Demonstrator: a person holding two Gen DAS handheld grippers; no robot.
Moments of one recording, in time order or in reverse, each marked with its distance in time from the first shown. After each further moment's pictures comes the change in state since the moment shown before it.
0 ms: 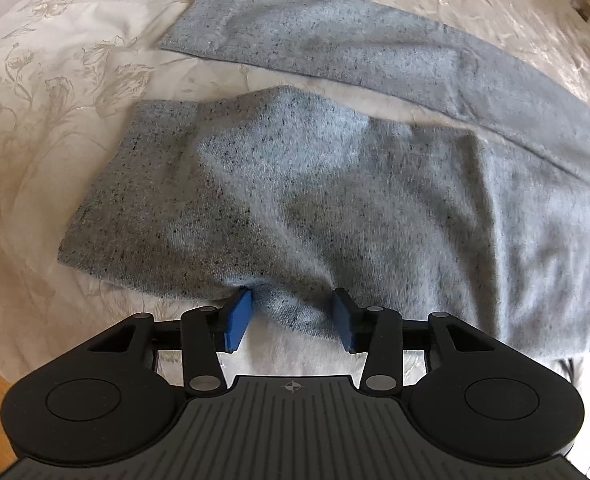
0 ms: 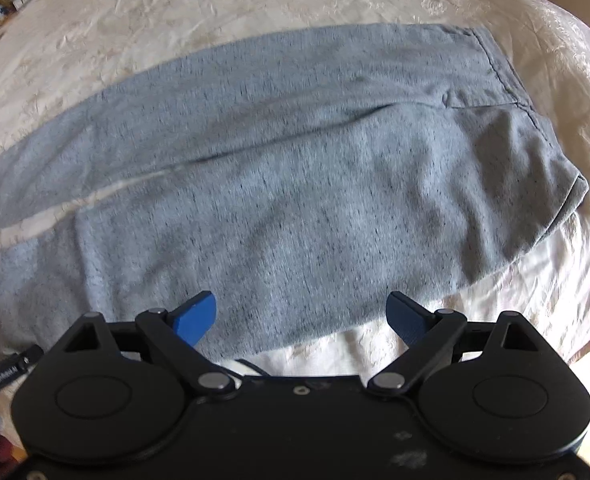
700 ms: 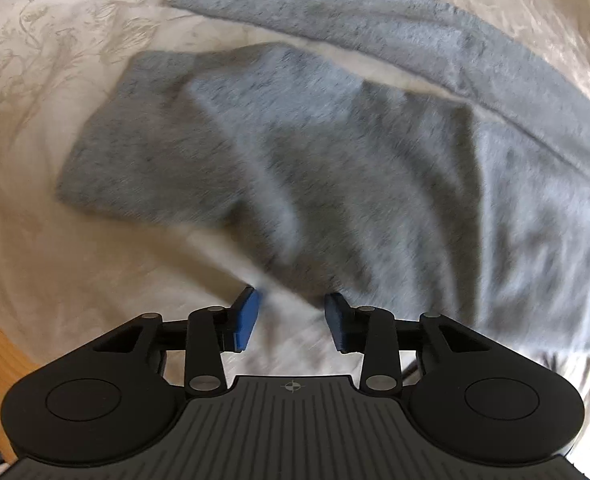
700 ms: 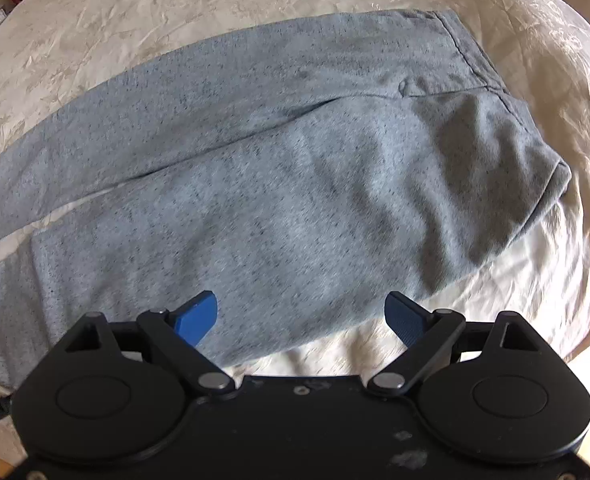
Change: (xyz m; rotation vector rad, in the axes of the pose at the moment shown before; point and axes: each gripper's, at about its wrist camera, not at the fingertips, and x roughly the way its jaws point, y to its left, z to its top) left arm 0.002 -0.019 -0.019 -0.099 0.074 0.009; right arm 0.020 -0.060 0.016 0.063 -0.009 0.002
